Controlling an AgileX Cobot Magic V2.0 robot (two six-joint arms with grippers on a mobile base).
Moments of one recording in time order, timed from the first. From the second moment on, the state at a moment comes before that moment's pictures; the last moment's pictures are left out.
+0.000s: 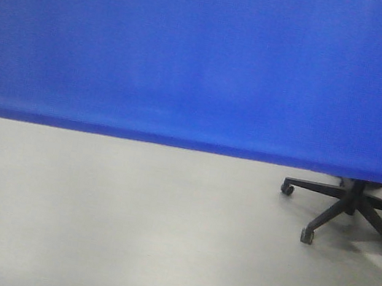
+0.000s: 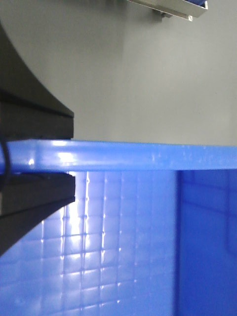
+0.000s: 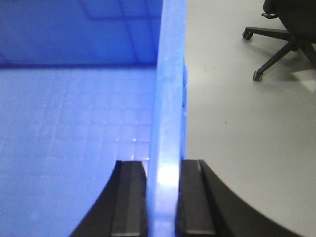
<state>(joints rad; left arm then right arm) -0.74 1.30 -1.53 0.69 1.19 -0.85 0.84 1.23 -1.41 -0.42 0.98 0.67</state>
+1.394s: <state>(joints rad) -0.74 1.30 -1.53 0.70 1.18 -0.85 0.84 1.23 -1.41 -0.42 0.98 0.67</state>
